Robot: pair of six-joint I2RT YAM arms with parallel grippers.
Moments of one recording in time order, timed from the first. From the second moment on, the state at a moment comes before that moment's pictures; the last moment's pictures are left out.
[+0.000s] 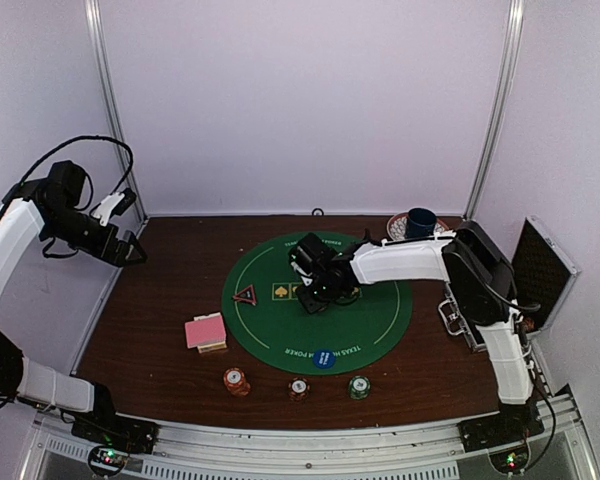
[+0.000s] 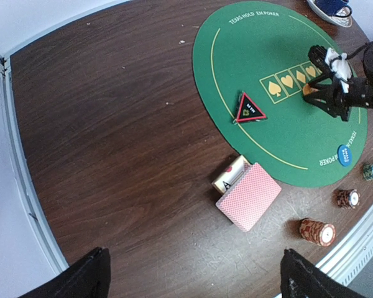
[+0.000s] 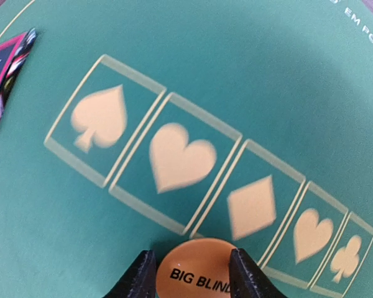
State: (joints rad) left arm 0.07 1.26 1.35 -1.16 0.42 0.39; right arm 0.87 2.22 1.64 -0.47 0.23 0.23
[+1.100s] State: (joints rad) left arm 0.07 1.26 1.35 -1.18 0.43 0.42; right arm 0.76 2.21 1.71 -0.57 0.20 0.26
